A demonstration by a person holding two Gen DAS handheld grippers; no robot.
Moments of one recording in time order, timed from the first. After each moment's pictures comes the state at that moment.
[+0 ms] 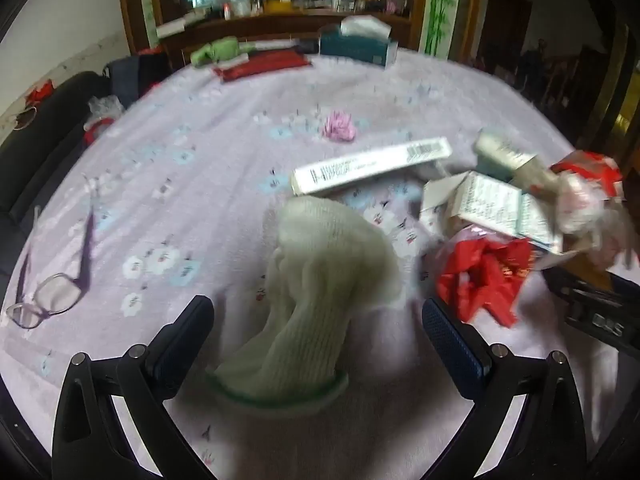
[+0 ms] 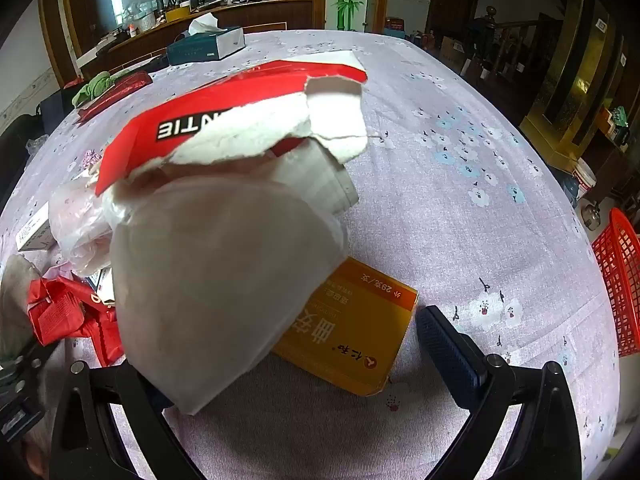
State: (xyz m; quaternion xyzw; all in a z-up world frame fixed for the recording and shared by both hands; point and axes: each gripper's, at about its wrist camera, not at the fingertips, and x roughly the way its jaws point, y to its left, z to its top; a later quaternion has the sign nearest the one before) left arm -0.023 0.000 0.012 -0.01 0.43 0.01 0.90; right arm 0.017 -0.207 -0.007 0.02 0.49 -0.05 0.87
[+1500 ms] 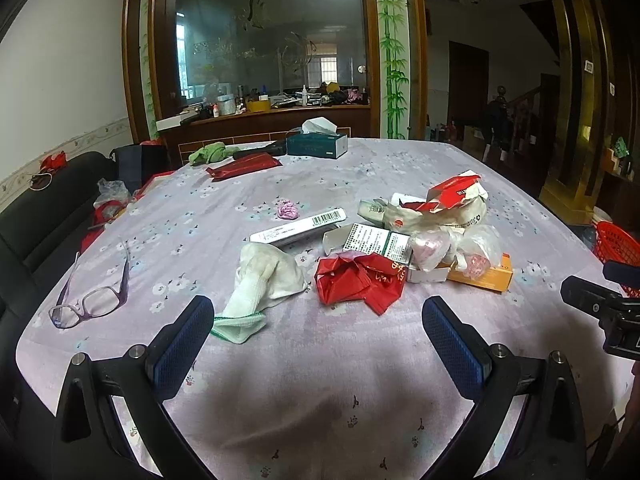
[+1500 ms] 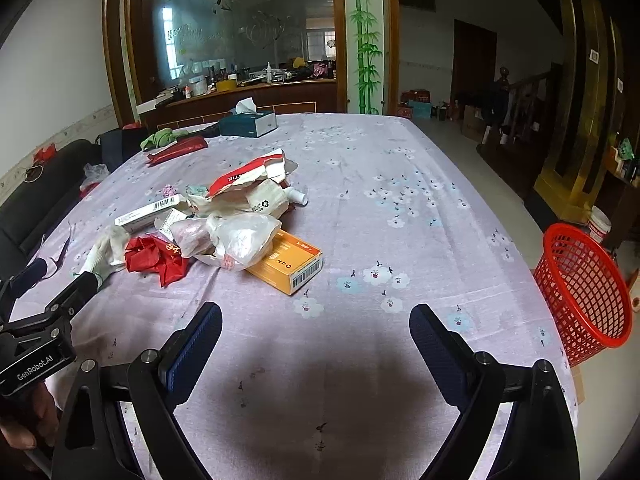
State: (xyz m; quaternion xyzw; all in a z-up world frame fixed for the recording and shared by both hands) left arm -0.126 -0.057 0.064 0.03 0.28 -0.01 0.96; right arm -0.117 -0.261 0.057 0.01 0.35 0.02 0.94
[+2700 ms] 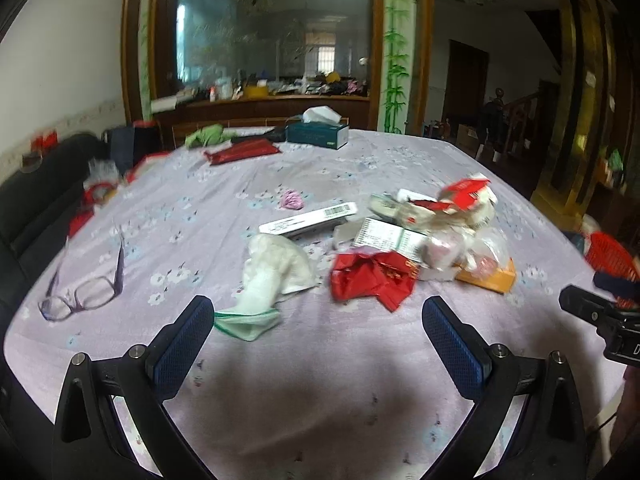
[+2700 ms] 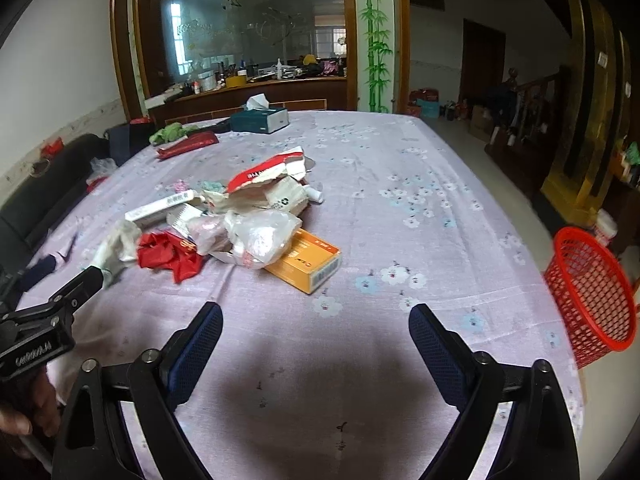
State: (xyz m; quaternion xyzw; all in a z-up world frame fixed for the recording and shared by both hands) left arm -0.114 -0.023 0.065 -0.02 0.31 -0.02 0.95; right arm -0.116 -0.251 0.058 0.02 0.36 0.04 0.93
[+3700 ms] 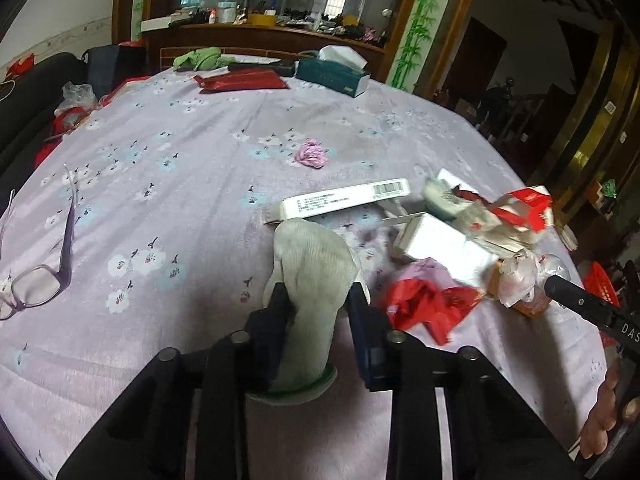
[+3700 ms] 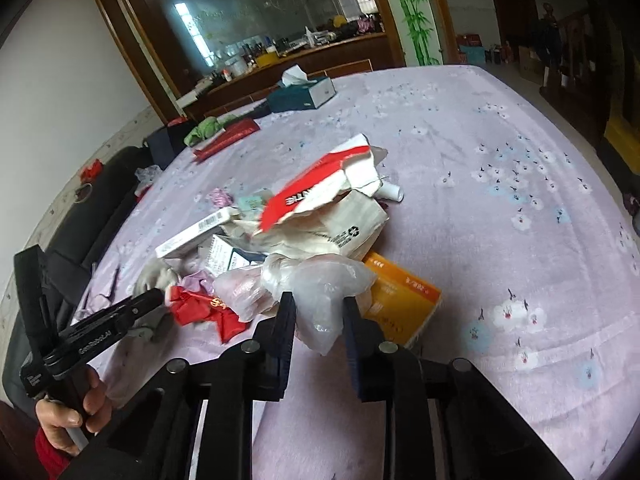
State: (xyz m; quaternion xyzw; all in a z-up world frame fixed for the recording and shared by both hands) left arm -0.037 0.020 0.035 -0.10 0.41 -0.07 0.91; right arm -0.030 -0.236 0.039 0.12 0.41 0.15 0.89
